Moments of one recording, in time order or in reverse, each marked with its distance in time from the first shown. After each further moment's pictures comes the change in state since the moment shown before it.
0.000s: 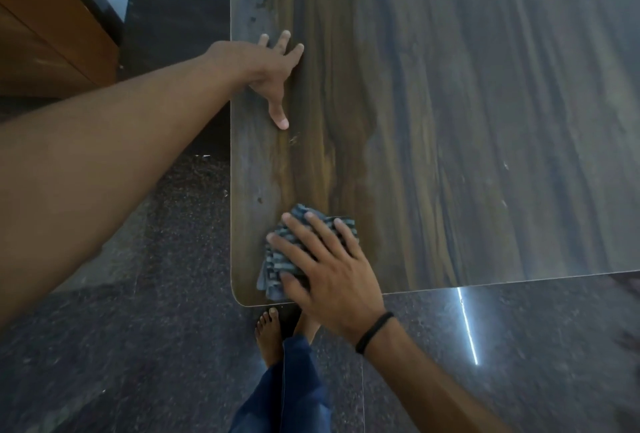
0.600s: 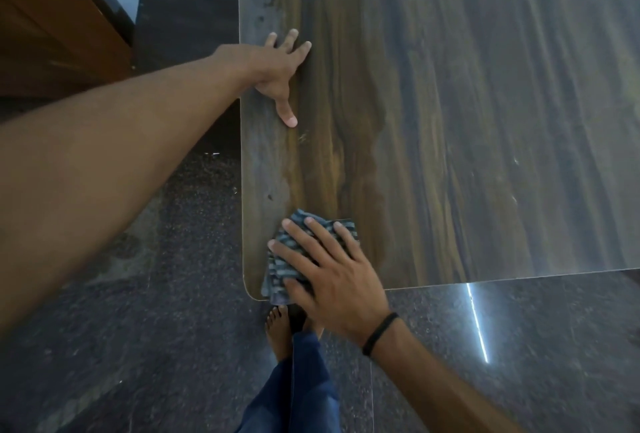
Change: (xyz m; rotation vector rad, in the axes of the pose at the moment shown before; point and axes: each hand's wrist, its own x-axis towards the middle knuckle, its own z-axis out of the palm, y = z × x) left_hand -0.003 -0.003 0.004 -0.048 0.023 0.027; right_hand -0.007 -0.008 0.000 -0.002 -0.036 -0.054
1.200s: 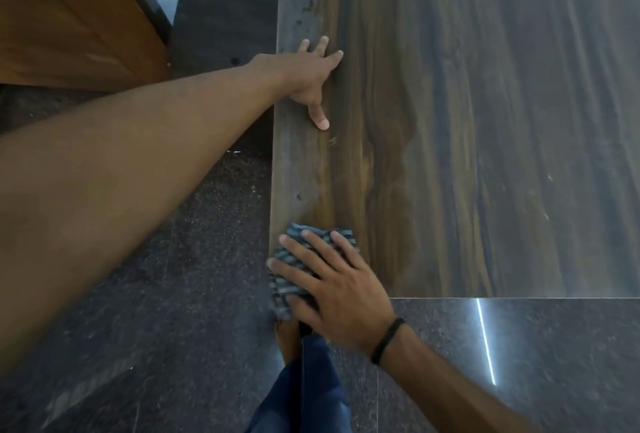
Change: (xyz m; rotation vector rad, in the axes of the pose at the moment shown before) left_hand -0.005 -0.006 0.007 -0.070 0.058 0.018; right_hand 0.010 -0.017 0.006 -0.013 -0.069 -0.177
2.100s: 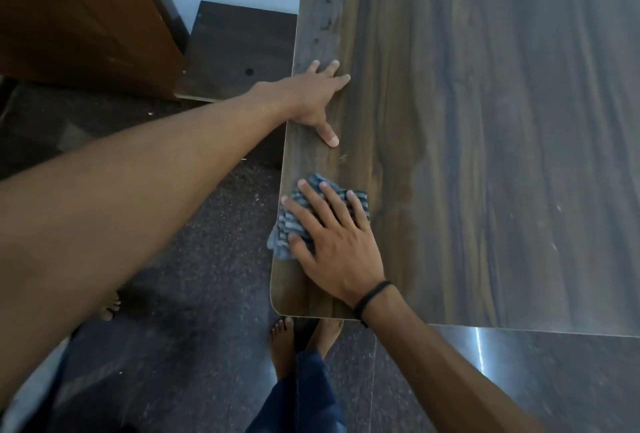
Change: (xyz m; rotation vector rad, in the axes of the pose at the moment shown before) left_hand -0.007 -0.021 0.013 -0.096 0.093 0.098; right_hand 0.076 0.028 -0.020 0.043 0.094 0.230
